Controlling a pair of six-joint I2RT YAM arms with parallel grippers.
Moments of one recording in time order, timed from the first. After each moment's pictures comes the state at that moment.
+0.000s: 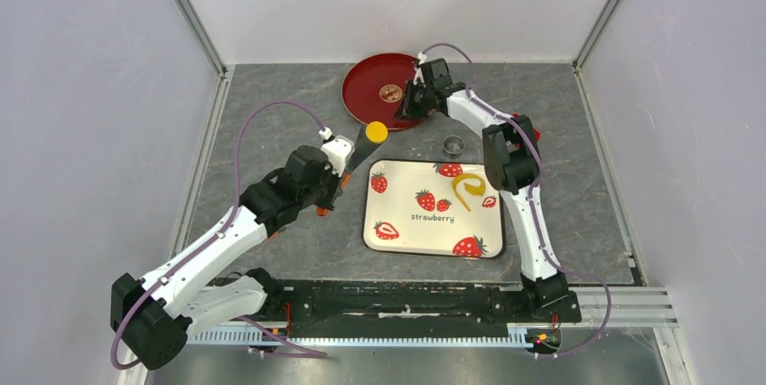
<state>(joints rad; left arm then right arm) -0.65 1.00 0.81 -0.54 -0.11 -0.04 0.38 2.46 2.02 -0.32 -0.38 0.52</state>
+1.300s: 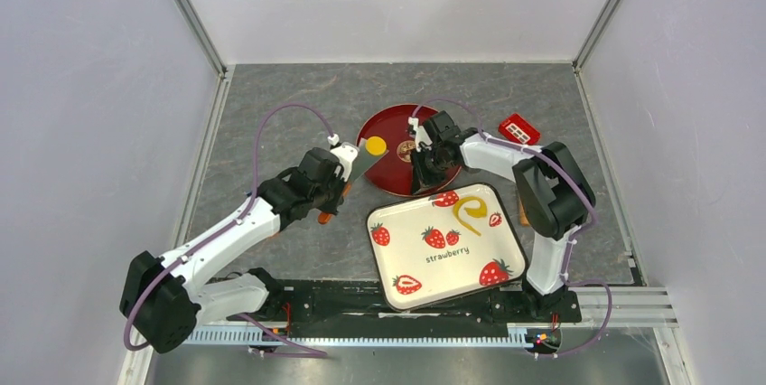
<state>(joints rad) -0.65 1.10 0.77 -0.54 -0.11 -0.08 0.53 1.90 1.19 -0.44 -0.40 0.26</state>
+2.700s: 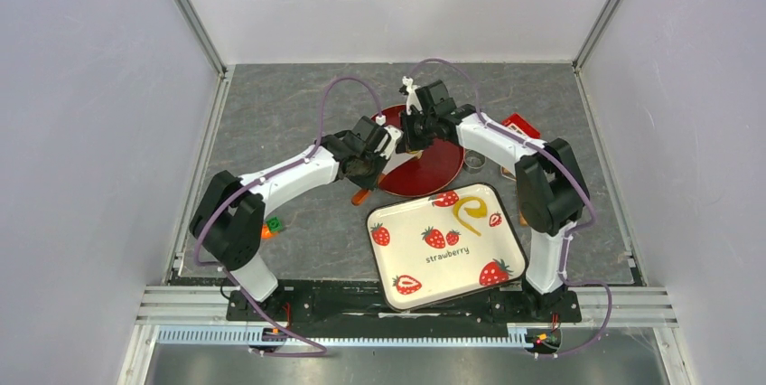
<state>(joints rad) -0.69 1.65 1.16 -0.57 -0.01 -0.07 0.53 1.91 1.45 -0.37 -0.33 0.31</state>
